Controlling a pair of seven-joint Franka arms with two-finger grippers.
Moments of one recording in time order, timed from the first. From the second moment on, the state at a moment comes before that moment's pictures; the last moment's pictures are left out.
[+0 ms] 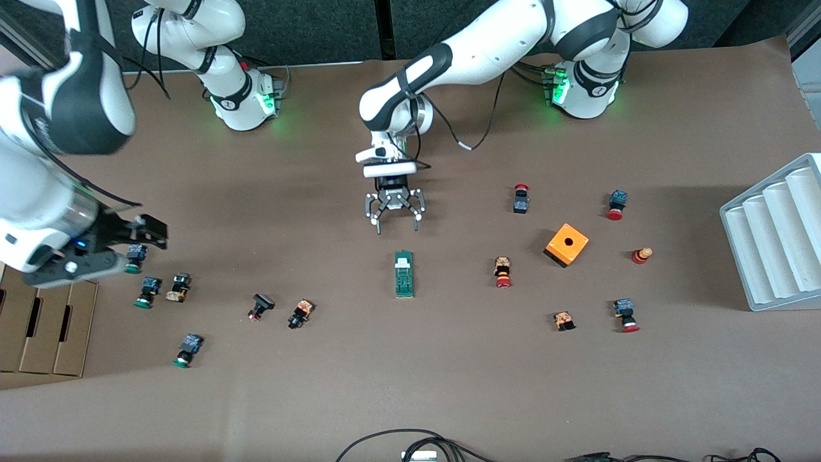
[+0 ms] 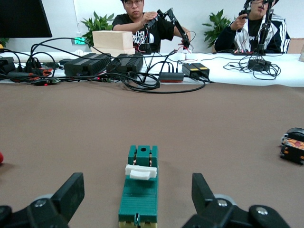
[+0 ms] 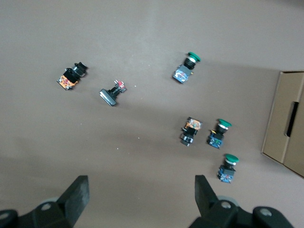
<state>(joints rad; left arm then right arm) -0.78 0.83 -0.46 -1.74 1.87 1.81 -2.43 0.21 0.14 -0.14 -1.65 -0.05 1.76 -0.14</state>
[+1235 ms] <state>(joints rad) -0.78 0.97 -0.41 -1.67 2.02 1.79 -2.50 0.41 0.29 -0.14 -1.62 0.29 2.01 0.56</state>
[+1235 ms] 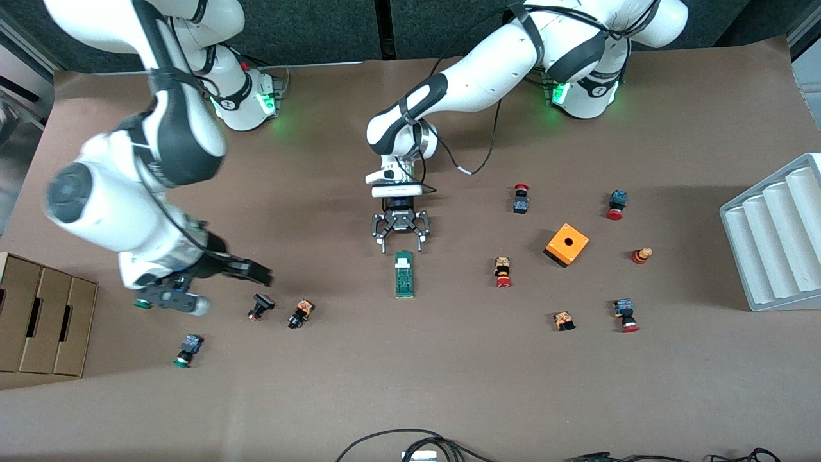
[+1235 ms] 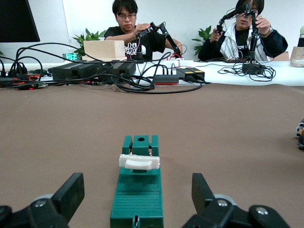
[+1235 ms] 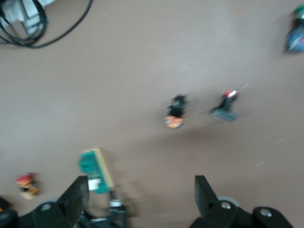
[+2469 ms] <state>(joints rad) -0.79 1.04 -0.38 -1.58 2.04 1.78 -2.50 0.79 0.58 -0.24 -1.53 0.38 2.31 1.42</state>
